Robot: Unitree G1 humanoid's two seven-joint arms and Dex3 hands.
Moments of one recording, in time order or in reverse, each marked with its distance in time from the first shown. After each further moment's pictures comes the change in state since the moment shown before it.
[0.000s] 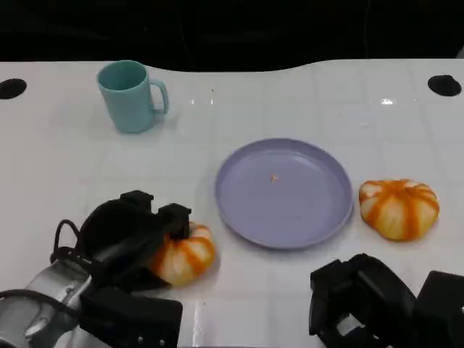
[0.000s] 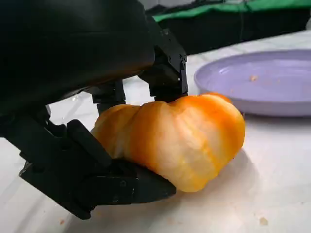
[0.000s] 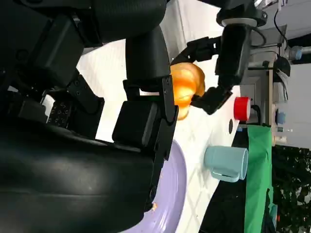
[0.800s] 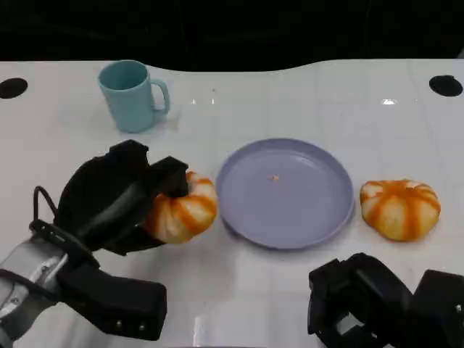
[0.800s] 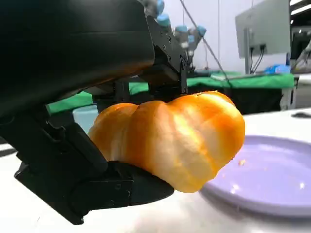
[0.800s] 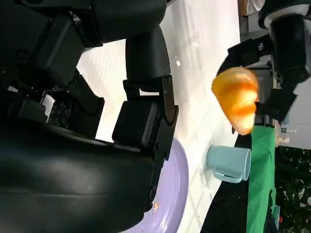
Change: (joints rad) left arm 0.002 0.070 0.102 -0.185 -0.037 -0.080 0.064; right arm -0.012 0.003 0.001 0.021 -0.018 -0.012 -0.008
